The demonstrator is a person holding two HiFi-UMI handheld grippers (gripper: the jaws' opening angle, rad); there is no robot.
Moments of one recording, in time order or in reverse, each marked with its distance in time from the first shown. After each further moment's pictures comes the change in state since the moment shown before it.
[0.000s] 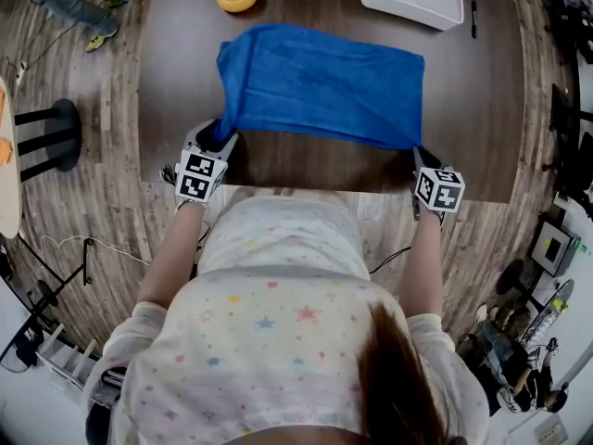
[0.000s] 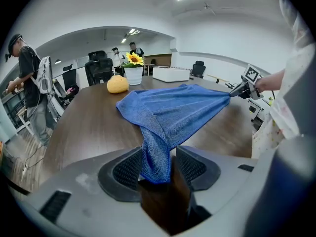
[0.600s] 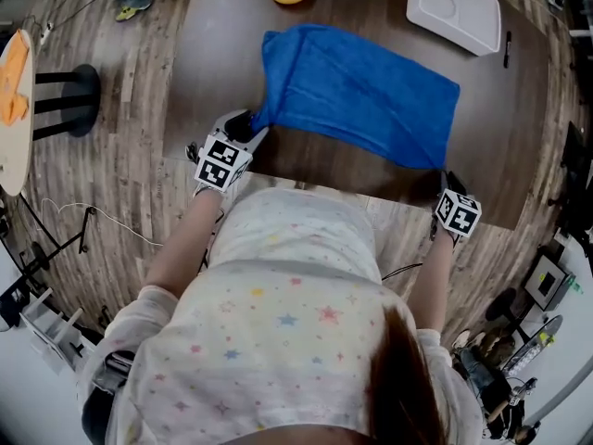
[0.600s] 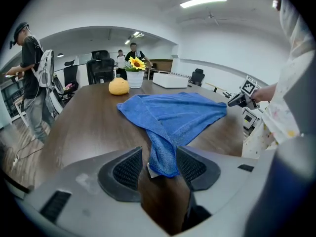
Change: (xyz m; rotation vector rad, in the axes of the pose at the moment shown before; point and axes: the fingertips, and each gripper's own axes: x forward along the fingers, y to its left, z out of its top) left arm -0.013 -0.009 0.007 -0.055 -0.068 -0.059; right arm -0.019 -0.033 -0.021 -0.007 0.066 -0.157
